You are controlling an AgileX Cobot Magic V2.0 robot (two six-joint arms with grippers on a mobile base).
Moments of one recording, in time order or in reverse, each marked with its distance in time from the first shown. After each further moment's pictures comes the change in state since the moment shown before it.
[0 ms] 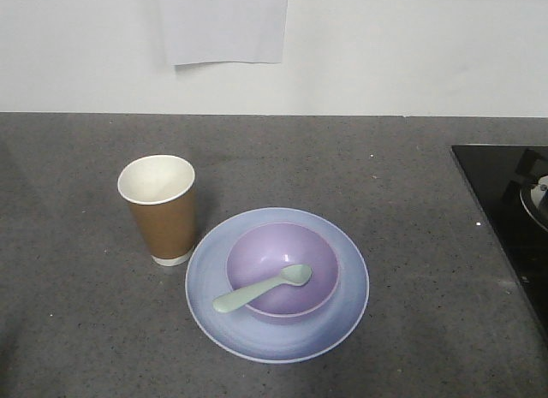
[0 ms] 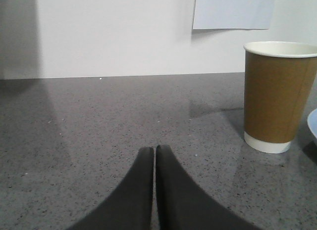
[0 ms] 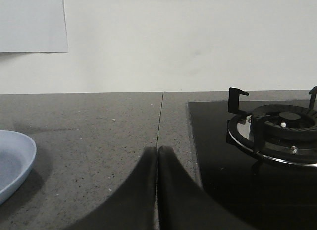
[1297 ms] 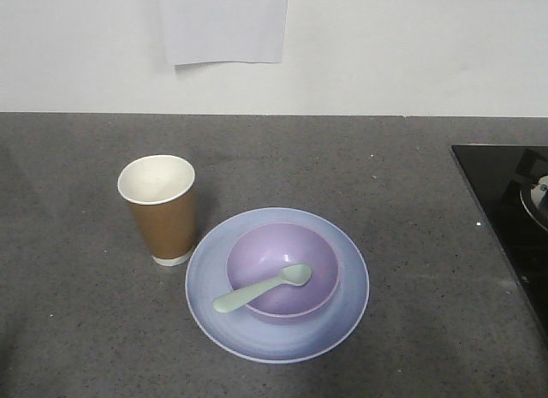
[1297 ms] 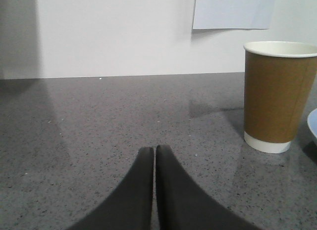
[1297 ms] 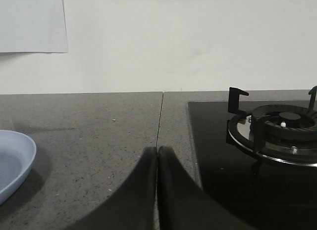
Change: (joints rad) left arm 0.000 0.000 0.000 0.000 0.000 0.000; right arm 0.000 0.000 0.000 -0.001 -0.001 0.000
